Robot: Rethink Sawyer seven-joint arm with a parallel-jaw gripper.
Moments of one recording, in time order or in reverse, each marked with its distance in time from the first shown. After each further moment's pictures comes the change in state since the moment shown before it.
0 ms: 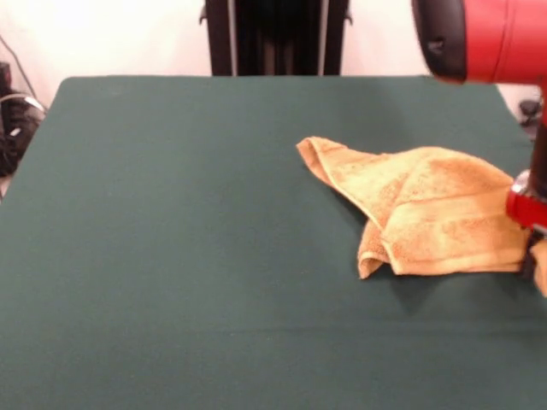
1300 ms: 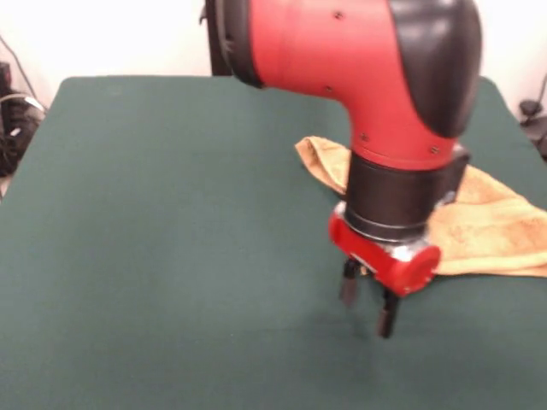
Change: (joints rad) arm -0.248 -0.033 0.017 -0.017 -0.146 -0.032 0.000
